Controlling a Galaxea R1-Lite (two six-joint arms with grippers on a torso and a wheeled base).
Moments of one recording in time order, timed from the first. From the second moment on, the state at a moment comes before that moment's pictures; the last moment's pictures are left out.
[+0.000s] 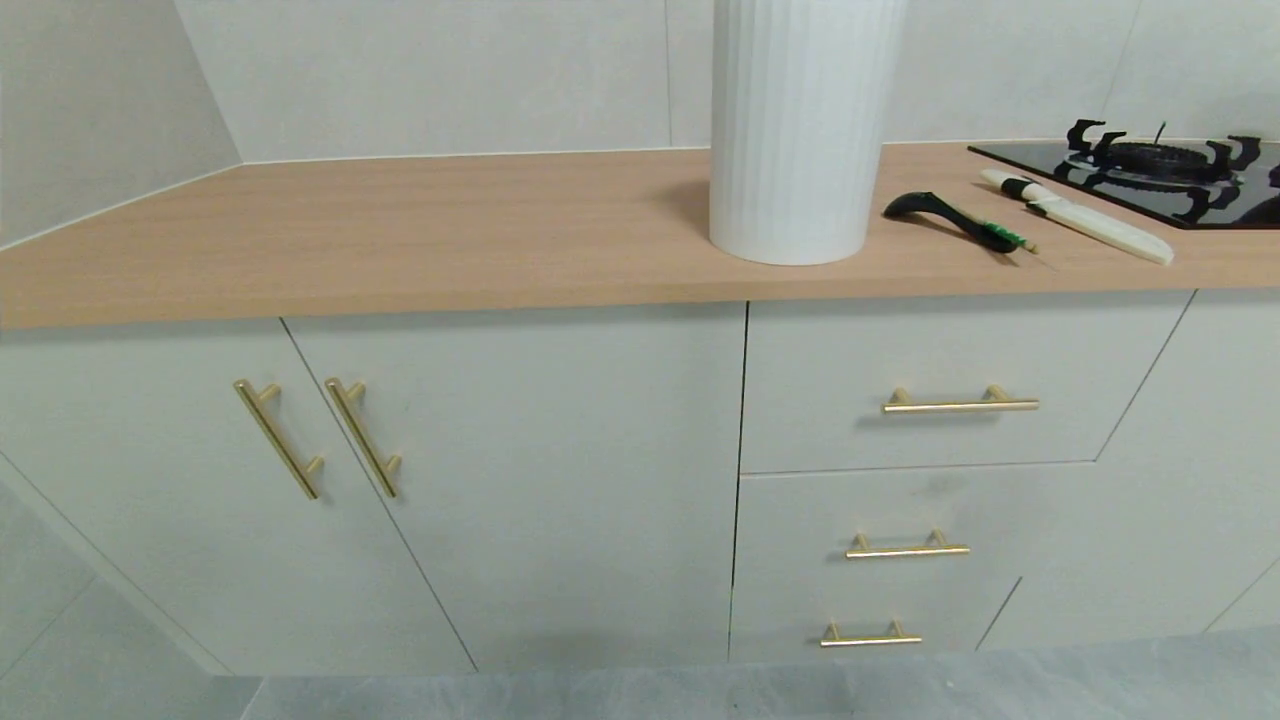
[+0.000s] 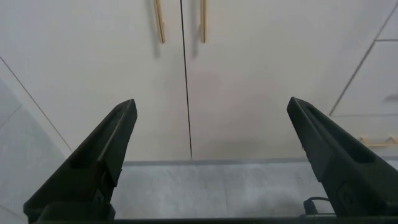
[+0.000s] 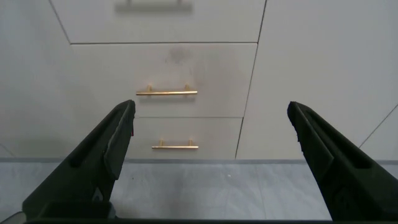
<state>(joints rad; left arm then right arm) 0.00 0.00 0.00 0.00 0.01 -0.01 0.00 0.00 0.00 0.00 0.03 -0.01</state>
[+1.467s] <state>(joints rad) 0.00 0.00 0.00 0.00 0.01 0.00 0.02 0.33 -0.20 0.00 0.20 -0.01</state>
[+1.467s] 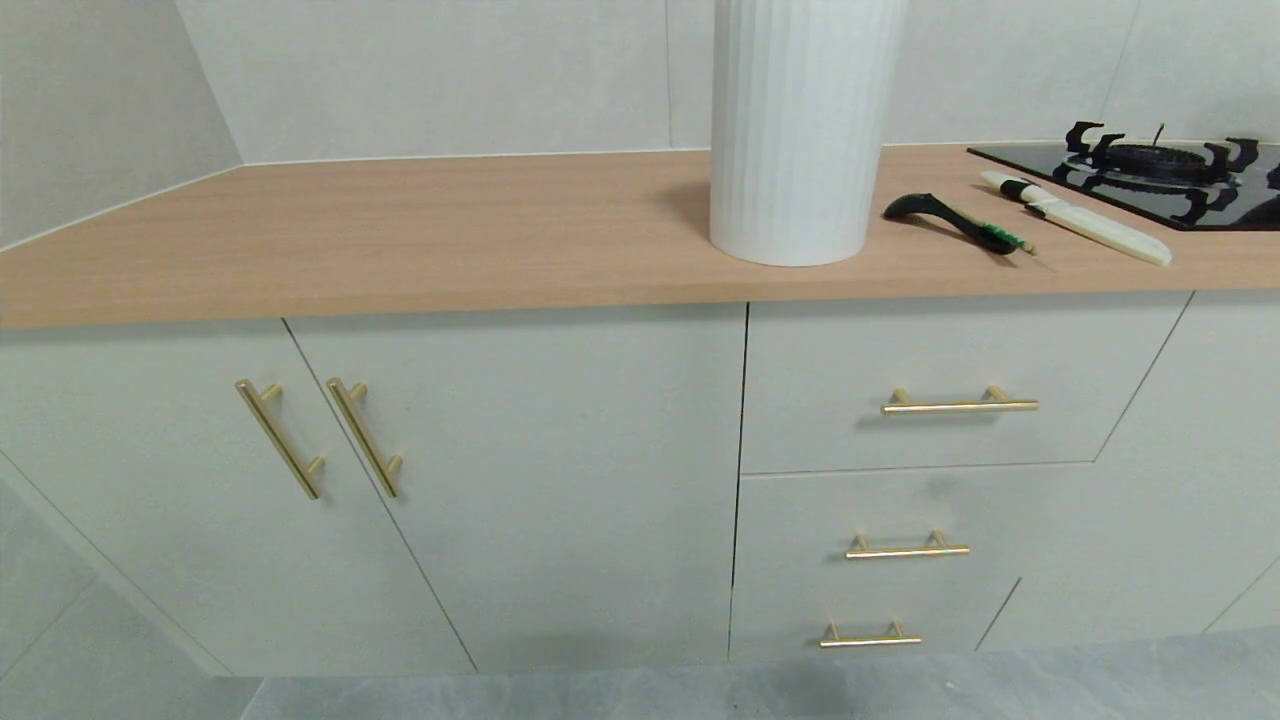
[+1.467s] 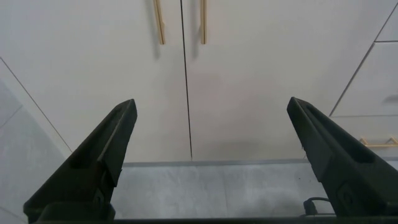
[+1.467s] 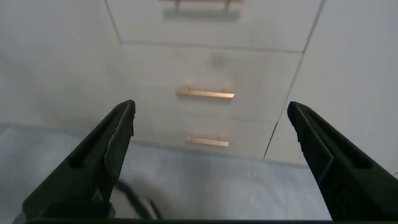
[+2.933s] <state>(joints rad) 0.00 0.00 0.00 0.00 0.01 0.00 0.27 1.78 -0.34 -0.81 -0.01 -0.02</state>
